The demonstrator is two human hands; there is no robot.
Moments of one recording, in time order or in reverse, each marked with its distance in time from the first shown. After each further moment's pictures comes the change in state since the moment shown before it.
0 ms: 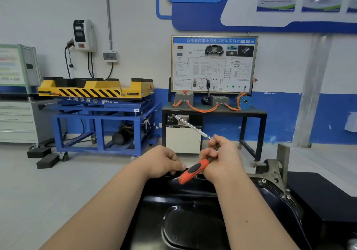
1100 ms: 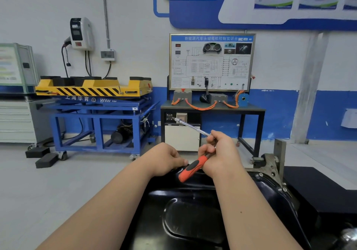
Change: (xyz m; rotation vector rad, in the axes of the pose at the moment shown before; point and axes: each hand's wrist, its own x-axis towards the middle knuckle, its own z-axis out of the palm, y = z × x) left_hand -0.003 0.004 0.007 0.125 0.053 0.023; right_hand -0.003 0.000 0.000 -0.075 0.002 -0.026
